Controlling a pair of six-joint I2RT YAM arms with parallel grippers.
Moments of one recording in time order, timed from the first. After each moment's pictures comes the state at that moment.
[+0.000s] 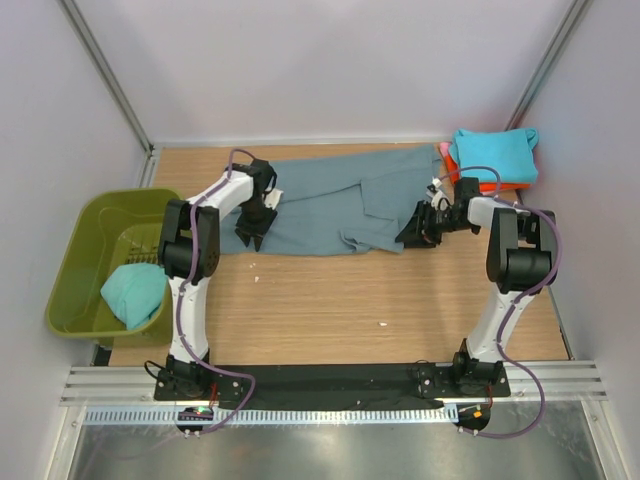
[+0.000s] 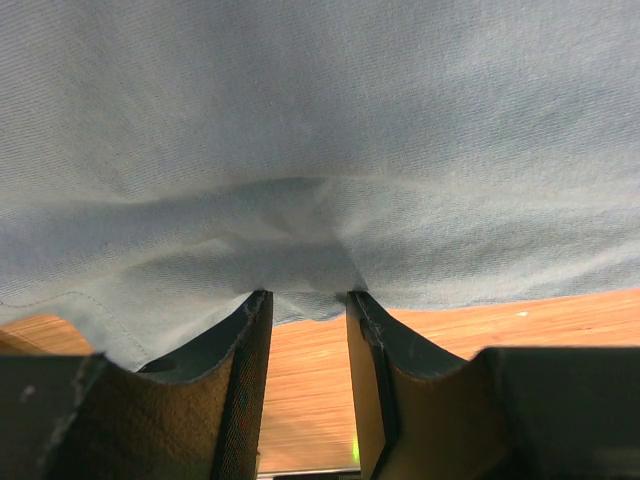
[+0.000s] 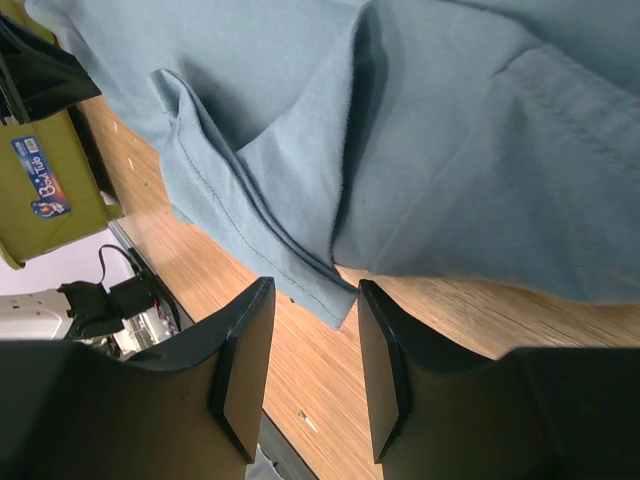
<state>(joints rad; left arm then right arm) -0.29 2.19 1.69 -1.03 -0.02 0.11 -0.09 1.95 1.17 -0.48 -0.85 0.18</state>
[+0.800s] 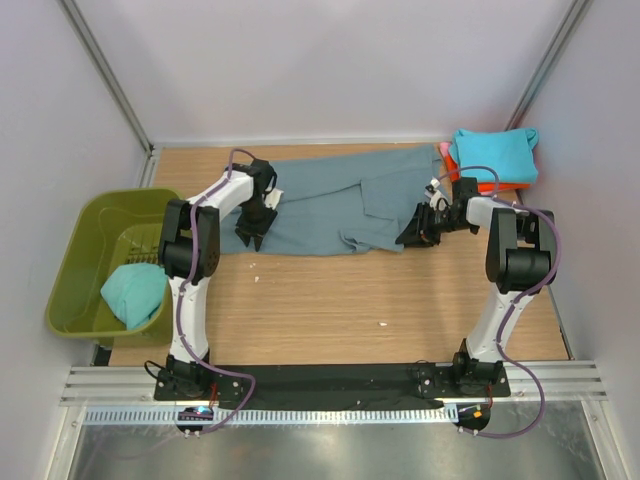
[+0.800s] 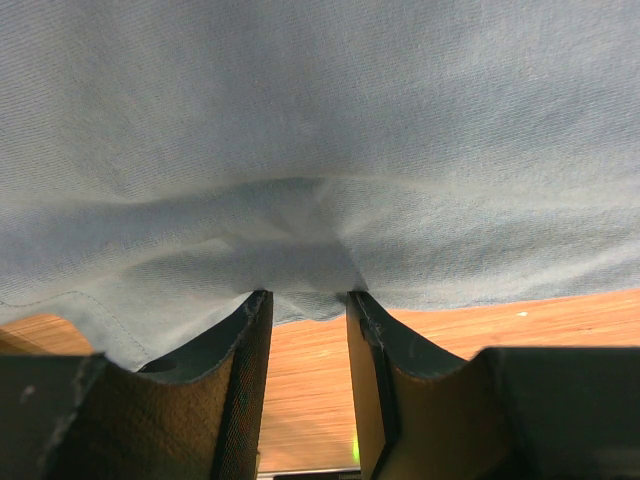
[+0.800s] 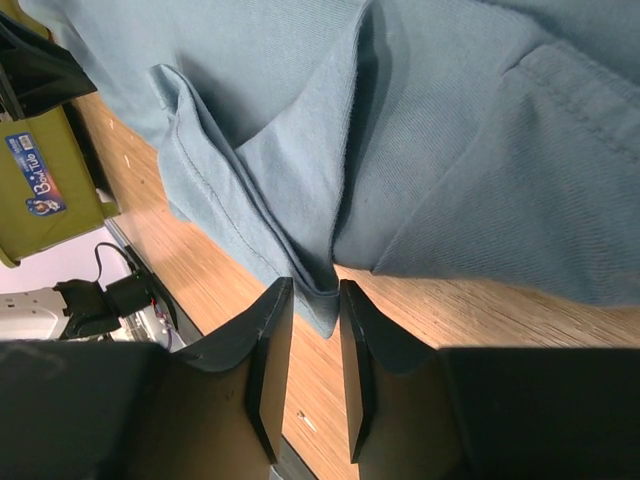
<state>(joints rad) -0.29 2.19 1.69 -1.03 -0.02 0.11 -0.08 1.95 1.17 -0.48 -0.84 0.17</state>
